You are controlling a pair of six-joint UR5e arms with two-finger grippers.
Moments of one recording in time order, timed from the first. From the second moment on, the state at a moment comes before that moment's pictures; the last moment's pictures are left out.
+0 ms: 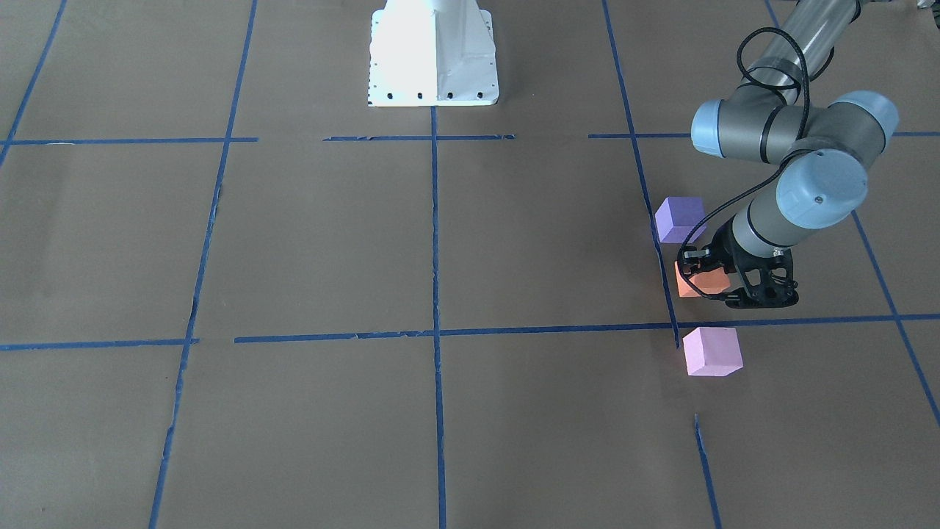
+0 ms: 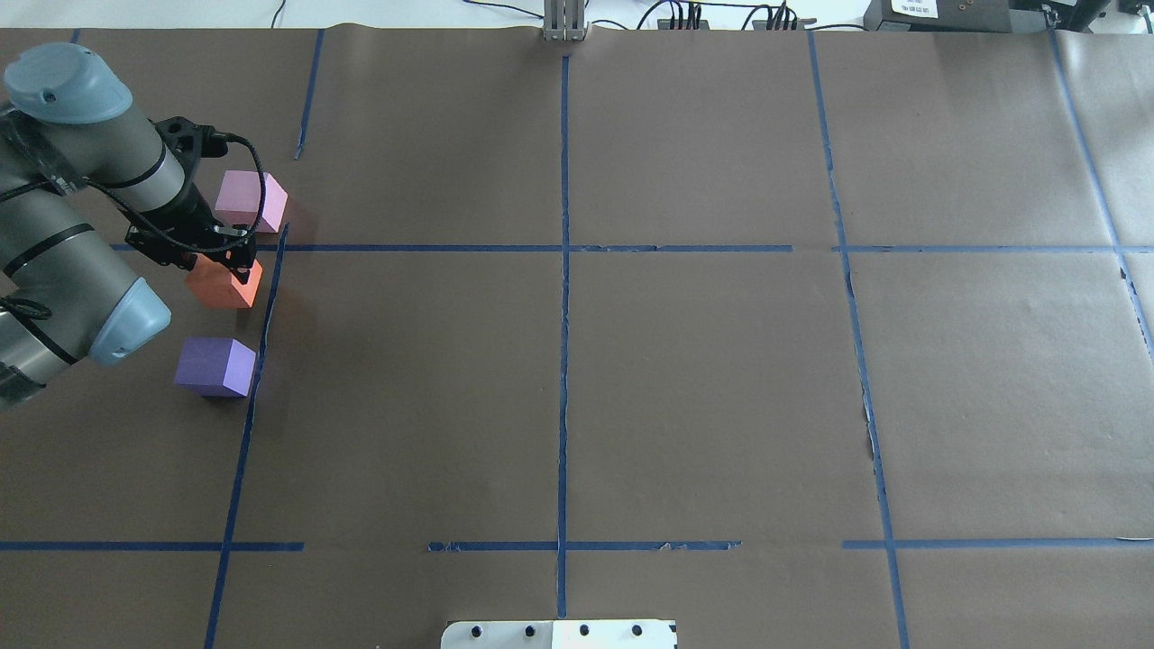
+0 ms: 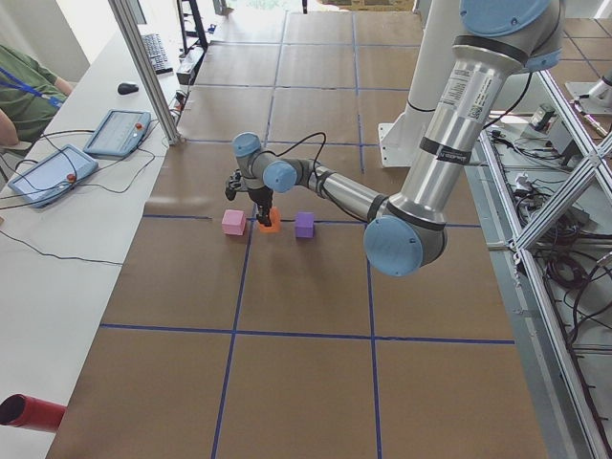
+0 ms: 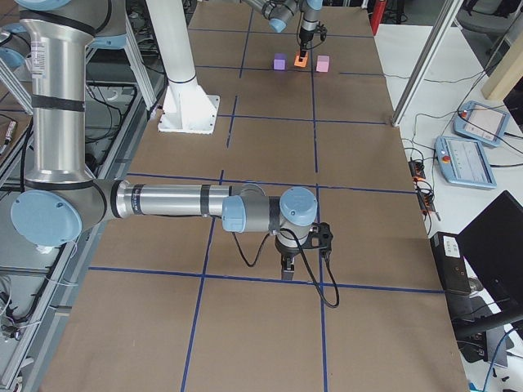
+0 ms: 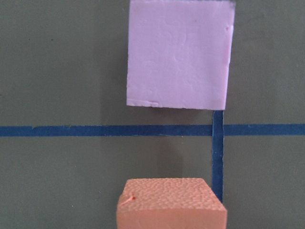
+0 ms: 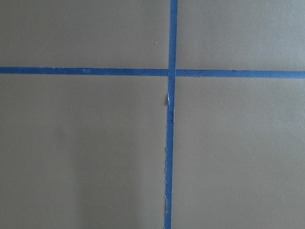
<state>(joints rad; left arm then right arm) -0.93 -1.94 -1.55 -1.65 -2.22 -0.73 1.52 -1.64 1.67 -1.56 2.37 0.05</state>
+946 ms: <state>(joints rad) -0.92 -1.94 -1.54 -1.65 -2.23 -0.73 1.51 -1.64 1.67 -1.56 2.37 0.05</state>
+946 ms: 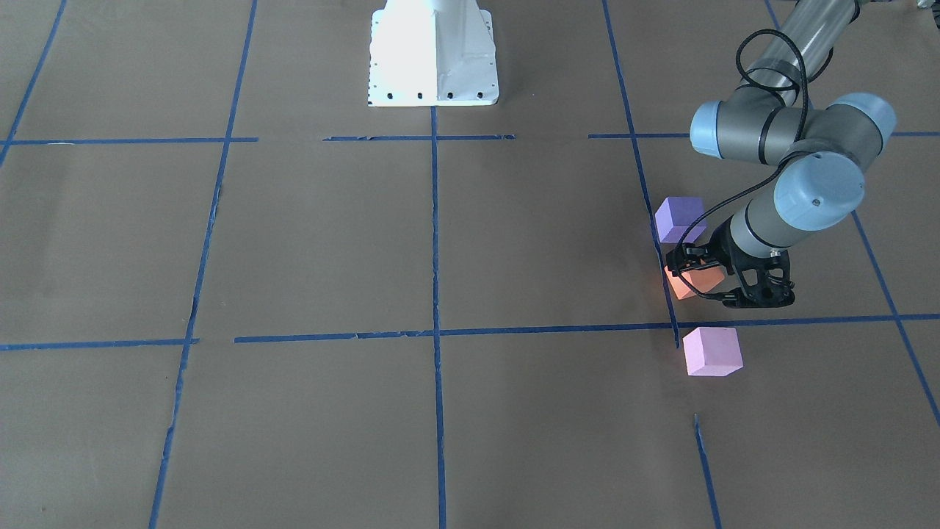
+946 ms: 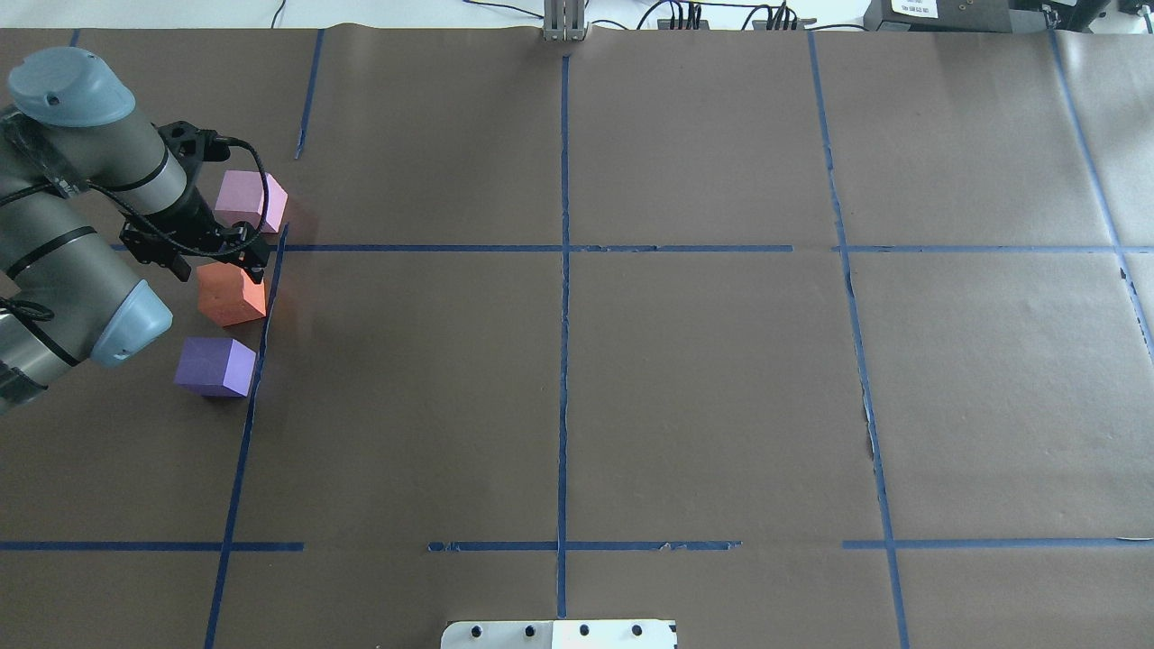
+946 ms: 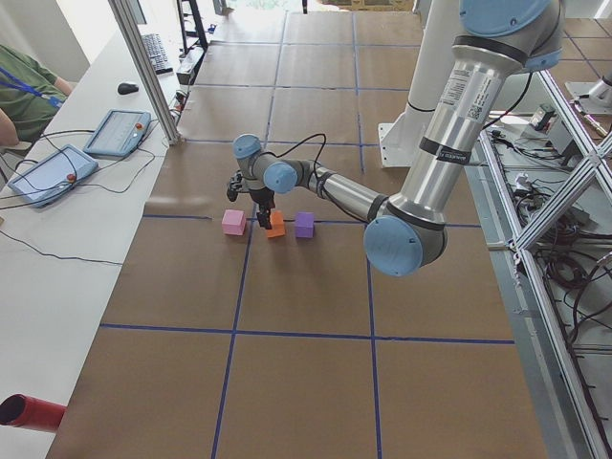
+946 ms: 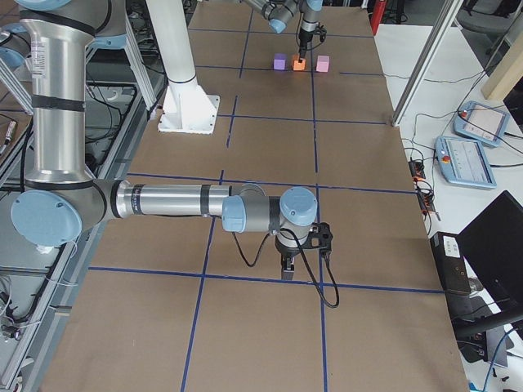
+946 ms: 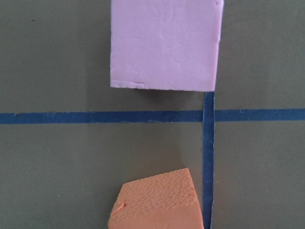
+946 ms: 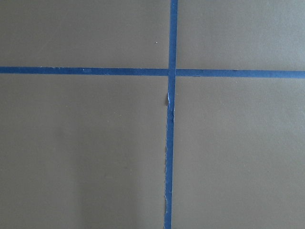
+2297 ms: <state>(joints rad) -1.42 -1.84 -1.67 -1.56 -2.23 -0.04 1.52 -1.64 1.67 -1.56 2.37 0.05</state>
